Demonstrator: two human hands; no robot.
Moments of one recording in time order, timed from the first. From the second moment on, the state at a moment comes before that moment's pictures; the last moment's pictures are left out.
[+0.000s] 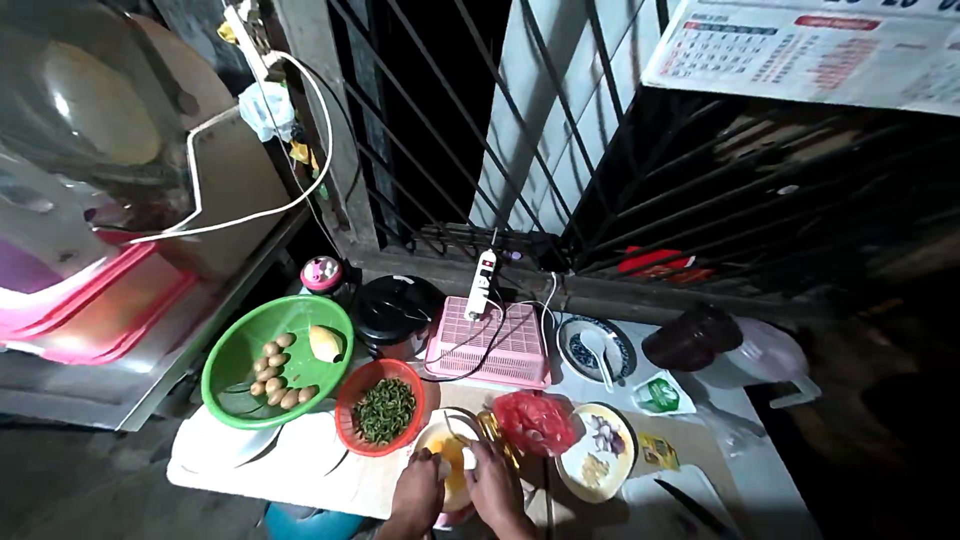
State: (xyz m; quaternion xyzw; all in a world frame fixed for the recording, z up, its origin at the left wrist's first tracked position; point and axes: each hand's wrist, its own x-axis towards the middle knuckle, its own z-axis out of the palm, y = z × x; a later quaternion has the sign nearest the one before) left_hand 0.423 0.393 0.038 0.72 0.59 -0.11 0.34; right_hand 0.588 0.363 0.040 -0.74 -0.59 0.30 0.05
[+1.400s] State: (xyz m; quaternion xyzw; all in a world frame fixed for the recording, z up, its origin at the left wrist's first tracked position) left_hand 0.634 0.447 -0.003 0.74 0.61 0.03 0.29; right_hand 0.842 0.315 0.013 -0.76 -0.33 0.36 0.43
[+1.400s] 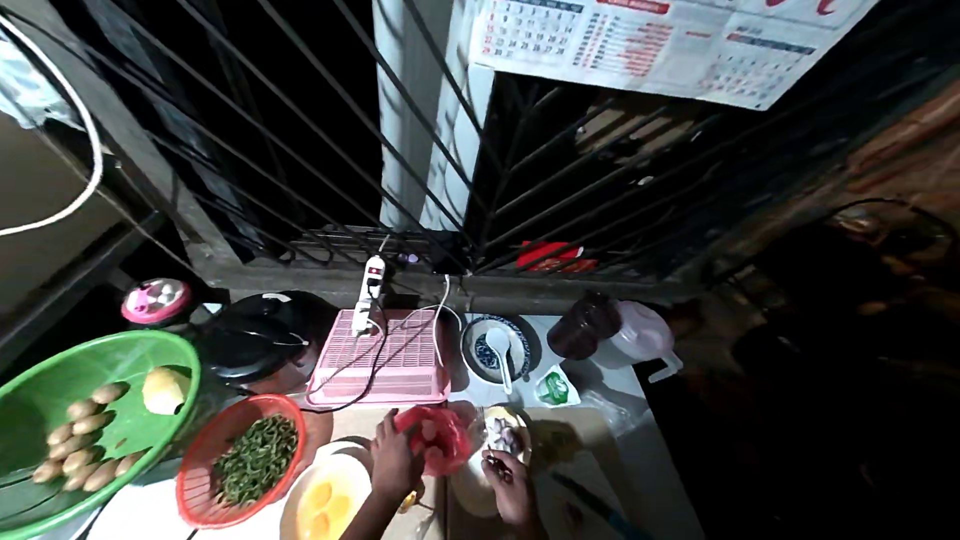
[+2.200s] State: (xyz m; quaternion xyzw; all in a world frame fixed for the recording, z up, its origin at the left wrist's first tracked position) left_hand 0.477 0.313 0.034 0.47 0.78 0.22 0.36; right_hand 0.727 0.355 0.036 -0.64 -0.60 0.48 0.06
